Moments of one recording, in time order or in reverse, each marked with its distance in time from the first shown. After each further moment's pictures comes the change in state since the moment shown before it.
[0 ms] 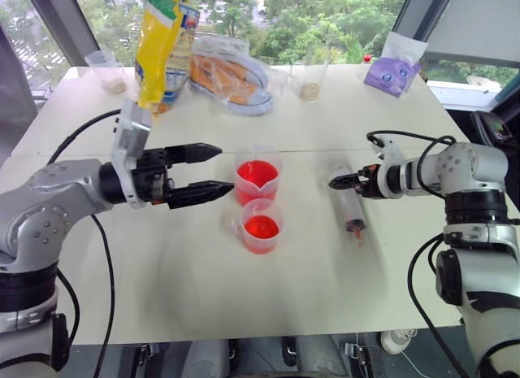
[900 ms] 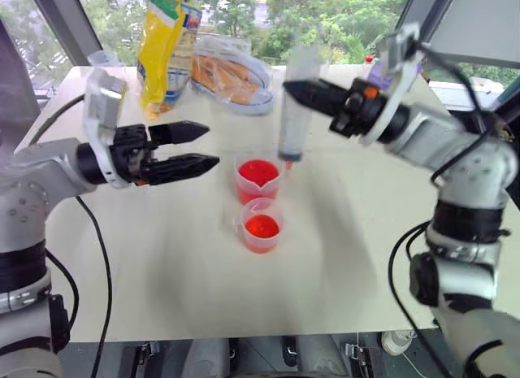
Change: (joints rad) left arm -0.097 0.013 0.060 0.097 -0.034 0.074 -0.043; right arm -0.041 0.117 -0.144 -0.462 0.476 -0.344 0.063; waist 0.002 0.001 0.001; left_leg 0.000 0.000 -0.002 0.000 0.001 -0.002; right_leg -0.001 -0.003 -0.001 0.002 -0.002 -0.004
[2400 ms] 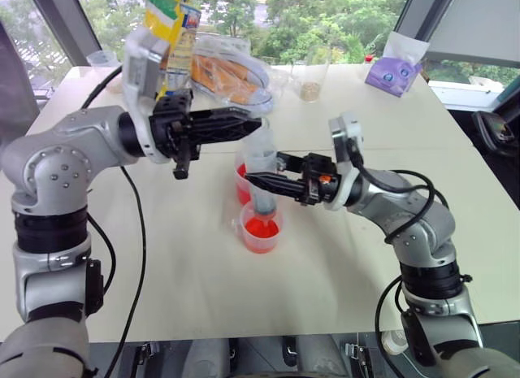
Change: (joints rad) left arm -0.254 -0.146 -0.150 0.079 0.003 0.005 -0.021; right arm 0.374 0.118 0.296 -0.326 -0.349 -0.442 0.429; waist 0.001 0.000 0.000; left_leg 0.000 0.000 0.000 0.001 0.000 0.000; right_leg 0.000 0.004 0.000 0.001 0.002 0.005
